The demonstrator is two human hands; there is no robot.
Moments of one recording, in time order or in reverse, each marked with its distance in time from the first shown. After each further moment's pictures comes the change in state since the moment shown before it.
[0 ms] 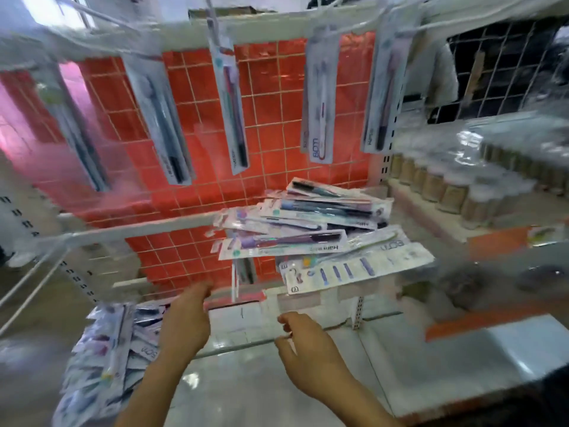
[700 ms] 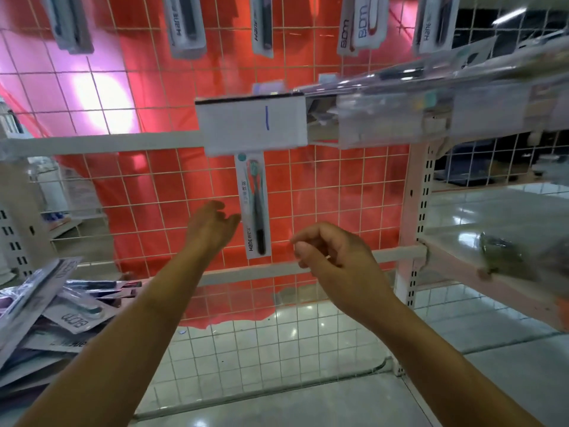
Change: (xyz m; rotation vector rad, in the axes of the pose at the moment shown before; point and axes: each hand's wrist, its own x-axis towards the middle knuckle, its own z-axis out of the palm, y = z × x) left_hand 0.135 -0.074 0.180 -0.402 0.216 0.028; right_hand 0.095 0.119 0.128 0.332 0.373 -0.449
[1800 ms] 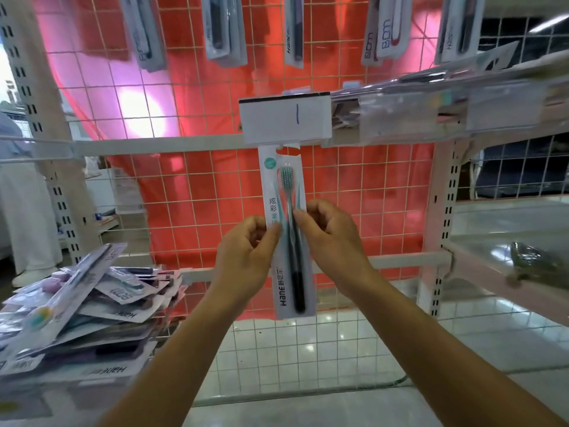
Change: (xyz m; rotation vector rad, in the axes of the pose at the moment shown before) left_hand -0.123 0.019 -0.022 -0.563 0.005 0.244; right_hand 0.027 -0.009 0.034 0.171 0.099 0.034
